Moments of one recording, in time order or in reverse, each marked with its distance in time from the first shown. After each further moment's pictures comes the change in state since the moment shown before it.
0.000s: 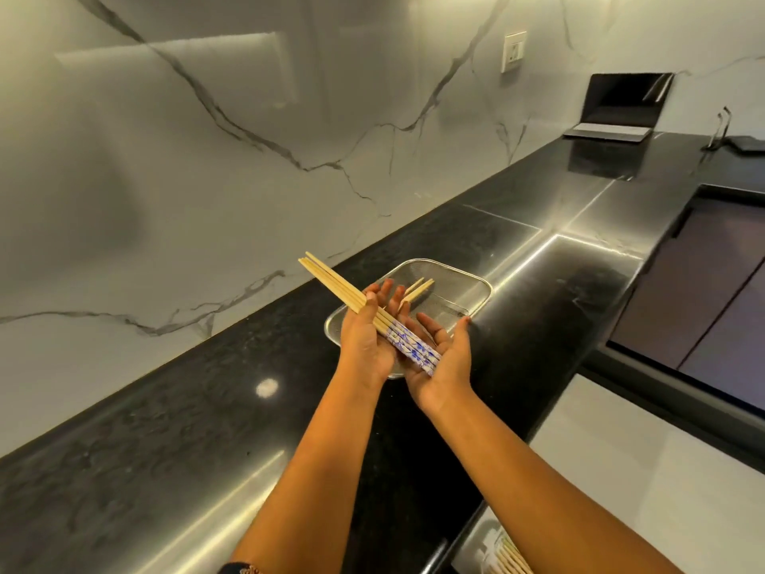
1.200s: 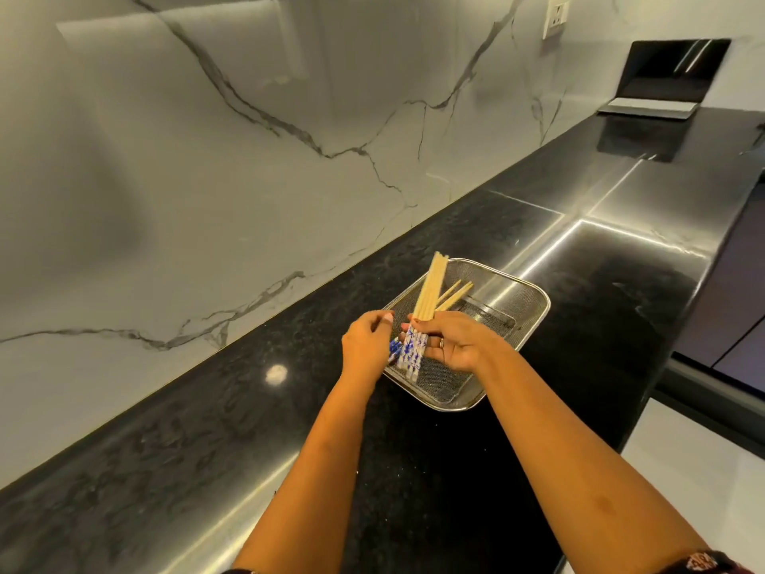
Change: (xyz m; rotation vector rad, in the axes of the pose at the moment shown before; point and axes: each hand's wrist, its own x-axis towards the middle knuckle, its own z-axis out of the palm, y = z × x) left_hand 0.085 0.043 -0.058 1.294 0.105 0.252; right_hand 0.109 -0.004 0.039 -0.714 -0.041 0.327
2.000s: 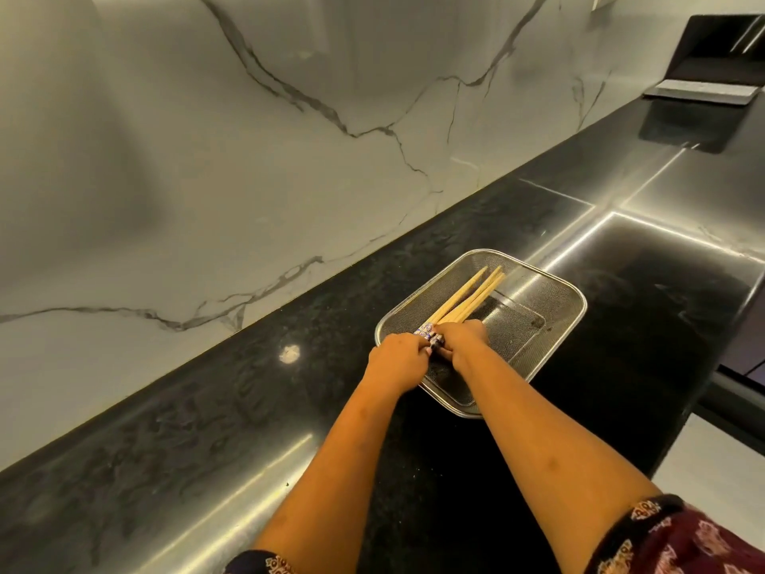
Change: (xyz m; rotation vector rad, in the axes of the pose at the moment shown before) left_hand 0.014 -0.026 0.012 0.774 -0.378 0.120; right_hand 0.080 0.038 -0.001 -0.159 0.600 -0.051
